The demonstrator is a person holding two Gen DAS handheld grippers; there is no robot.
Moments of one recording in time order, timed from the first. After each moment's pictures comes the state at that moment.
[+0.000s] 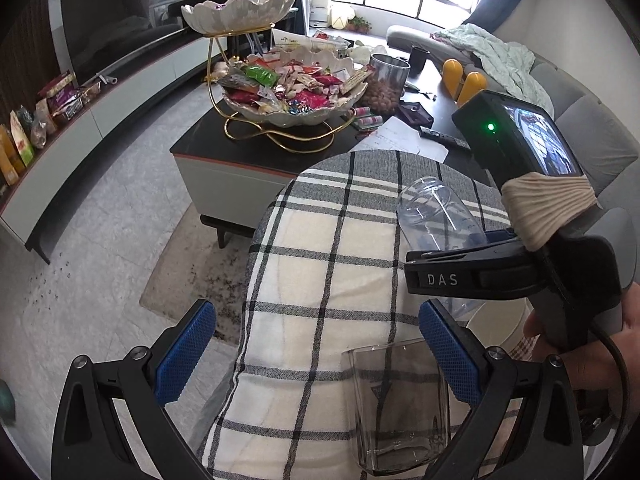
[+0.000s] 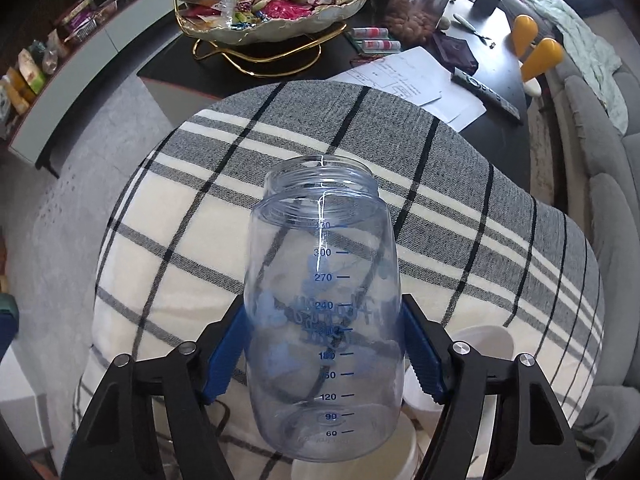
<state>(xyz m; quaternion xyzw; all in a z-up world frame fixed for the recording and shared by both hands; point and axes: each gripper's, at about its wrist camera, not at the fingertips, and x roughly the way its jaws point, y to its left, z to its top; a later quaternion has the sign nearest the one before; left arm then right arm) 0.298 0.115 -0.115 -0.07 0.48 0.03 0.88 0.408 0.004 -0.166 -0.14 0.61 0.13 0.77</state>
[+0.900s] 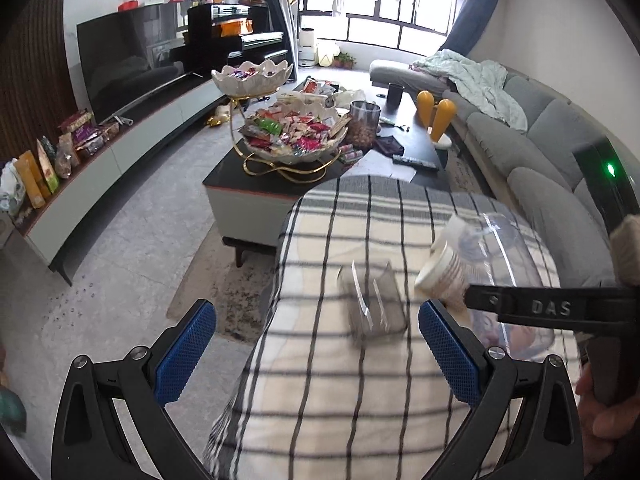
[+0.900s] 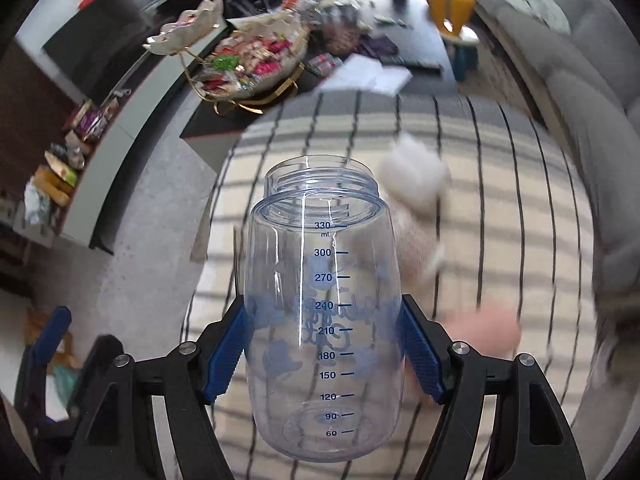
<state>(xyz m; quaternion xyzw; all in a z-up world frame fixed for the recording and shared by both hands) 0.148 0.117 -0.023 -0.03 0.41 0.02 0.91 0.218 -0.081 -0.067 0.07 0.59 0.08 0.80</state>
